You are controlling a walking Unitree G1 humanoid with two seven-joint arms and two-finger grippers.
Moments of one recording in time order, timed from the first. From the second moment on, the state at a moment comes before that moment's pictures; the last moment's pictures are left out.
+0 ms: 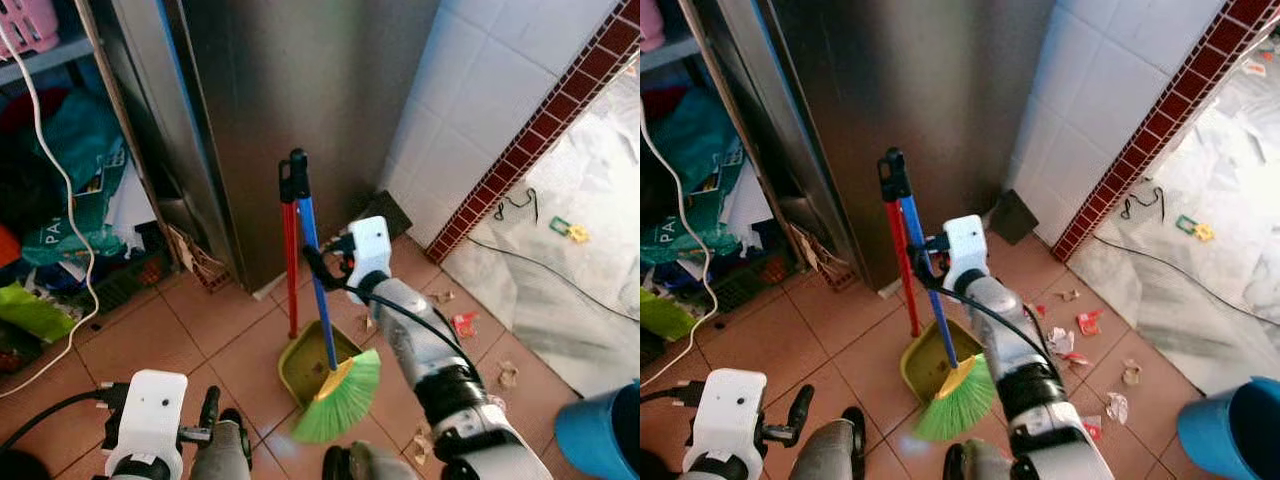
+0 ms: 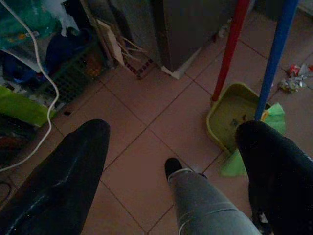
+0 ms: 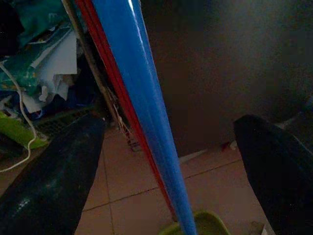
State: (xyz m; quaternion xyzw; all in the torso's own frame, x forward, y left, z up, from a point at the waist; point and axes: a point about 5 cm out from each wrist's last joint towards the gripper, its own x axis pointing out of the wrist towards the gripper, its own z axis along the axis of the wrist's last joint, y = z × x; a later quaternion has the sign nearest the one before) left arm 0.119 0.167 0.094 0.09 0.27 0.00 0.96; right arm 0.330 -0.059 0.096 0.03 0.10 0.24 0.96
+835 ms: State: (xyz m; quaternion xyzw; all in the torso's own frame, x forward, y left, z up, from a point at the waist) left arm 0.116 0.157 0.099 0.07 0.26 -0.03 0.96; right arm 0.330 -0.030 0.095 0.03 0.08 0.29 0.95
